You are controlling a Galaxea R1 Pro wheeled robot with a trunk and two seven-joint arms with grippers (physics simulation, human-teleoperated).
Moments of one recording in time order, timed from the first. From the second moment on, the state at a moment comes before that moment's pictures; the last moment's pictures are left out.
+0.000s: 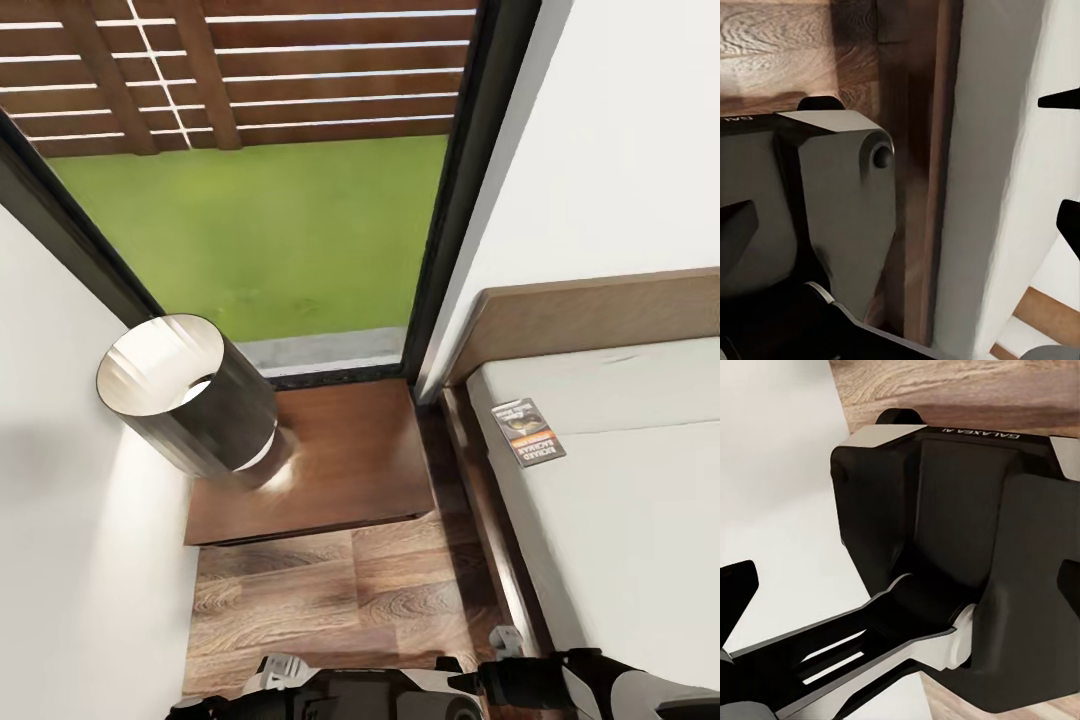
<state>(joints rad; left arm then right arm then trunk) -0.39 -0.02 0.06 -0.36 0.01 0.14 -0.85 -0.69 -0.18 0.13 0.08 -0.06 0.15 0.92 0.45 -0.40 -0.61</state>
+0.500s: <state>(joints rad) -0.39 -0.02 0.06 -0.36 0.01 0.14 -0.85 -0.69 -0.18 0.13 0.08 -0.06 0.15 0.92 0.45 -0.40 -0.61</state>
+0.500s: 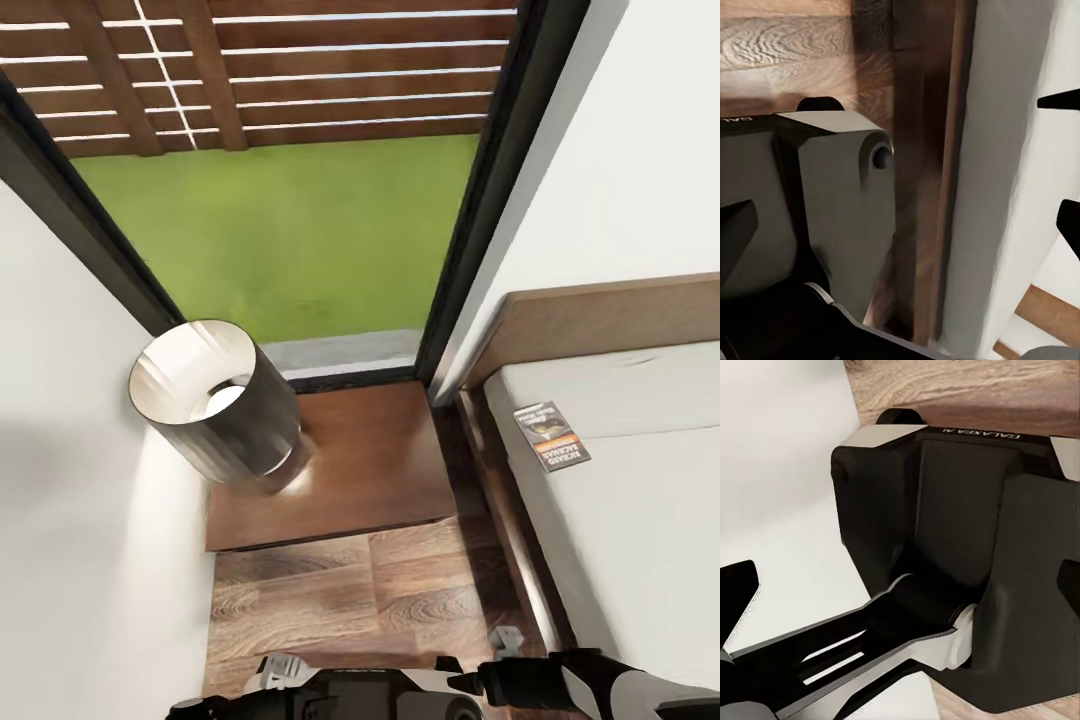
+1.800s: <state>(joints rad) -0.39 -0.02 0.06 -0.36 0.01 0.14 -0.85 -0.67 -0.18 0.13 0.08 -0.06 0.15 0.92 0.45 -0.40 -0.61</state>
